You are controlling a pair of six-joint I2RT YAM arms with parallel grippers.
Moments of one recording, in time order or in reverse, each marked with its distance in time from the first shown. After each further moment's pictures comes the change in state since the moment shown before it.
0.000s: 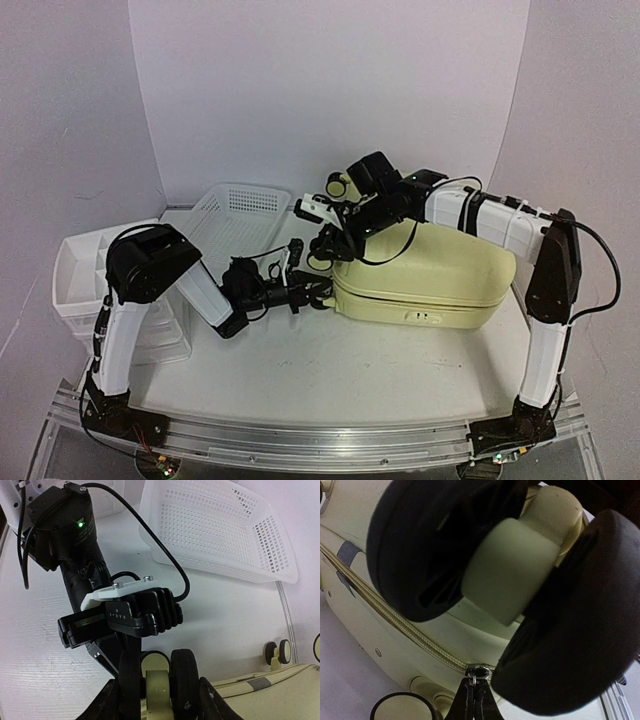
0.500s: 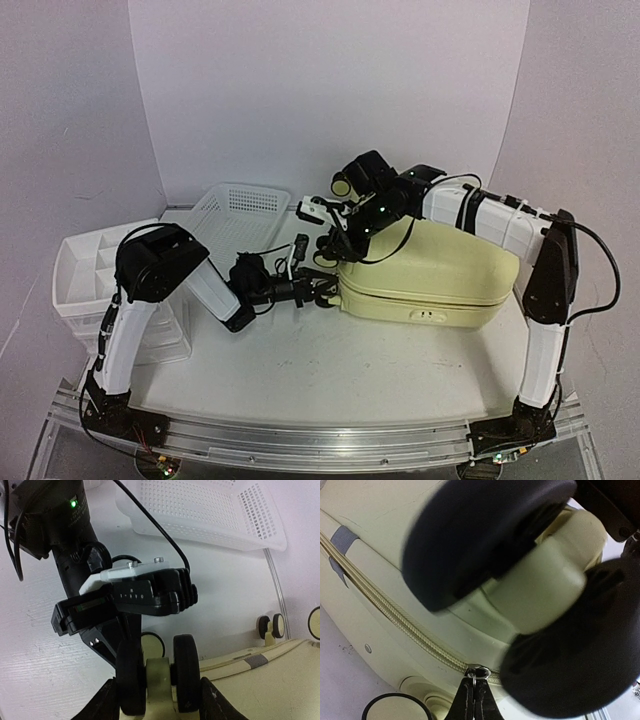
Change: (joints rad) left arm 0.016 0.078 0.116 -0.001 0.098 -0.154; right arm 0.020 0.012 0.054 -0.097 0.159 0.039
